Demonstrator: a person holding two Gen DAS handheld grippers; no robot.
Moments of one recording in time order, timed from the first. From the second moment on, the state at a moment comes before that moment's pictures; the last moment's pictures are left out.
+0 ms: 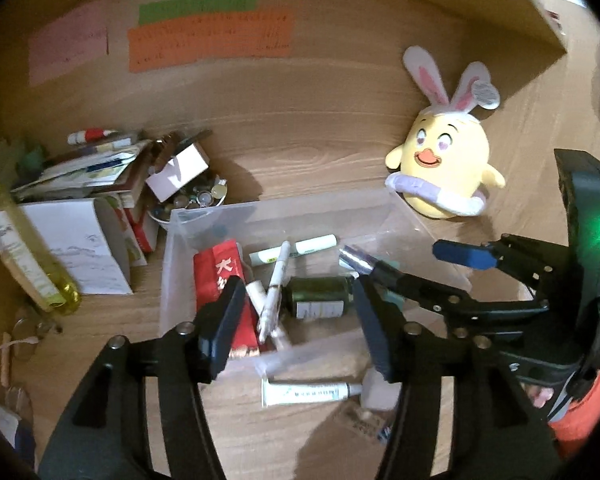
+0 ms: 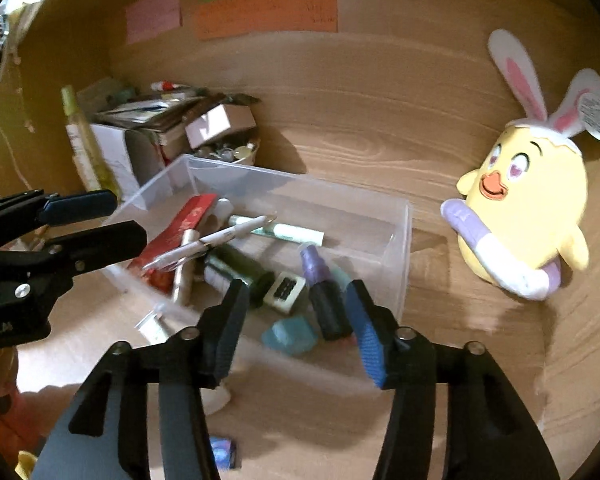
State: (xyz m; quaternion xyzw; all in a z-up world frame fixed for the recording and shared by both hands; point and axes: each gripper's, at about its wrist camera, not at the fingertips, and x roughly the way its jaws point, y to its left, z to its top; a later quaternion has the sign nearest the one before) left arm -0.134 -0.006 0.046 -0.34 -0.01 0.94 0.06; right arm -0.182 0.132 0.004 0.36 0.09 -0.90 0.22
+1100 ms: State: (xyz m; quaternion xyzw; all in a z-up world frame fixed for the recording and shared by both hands) left arm -0.086 0.022 -0.027 -0.42 -0.02 0.90 0.11; right arm -0.089 0.109 -0.076 0.42 0.15 -0.85 0.28
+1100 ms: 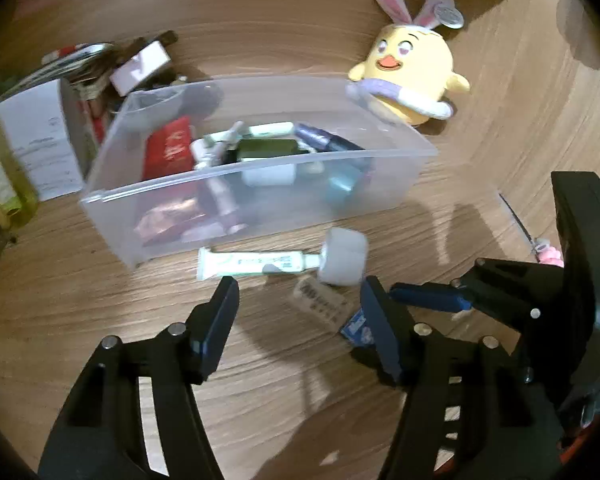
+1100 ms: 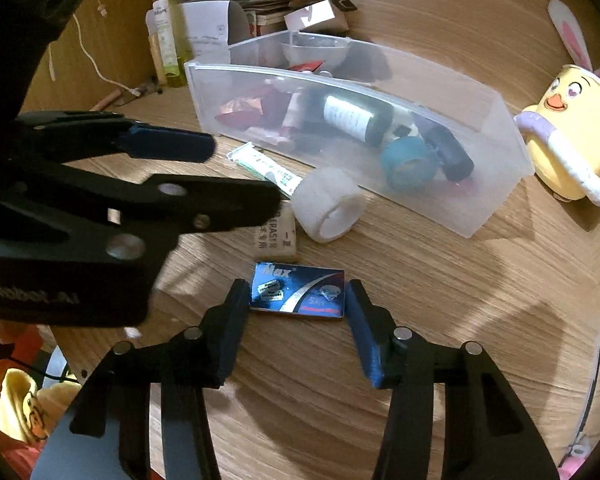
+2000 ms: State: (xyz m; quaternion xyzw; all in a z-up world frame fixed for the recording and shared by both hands) left arm -0.112 0.047 -0.019 -0.41 0.01 0.90 0.12; right arm -0.106 0.194 -0.039 0.39 0.05 -0.89 0.22
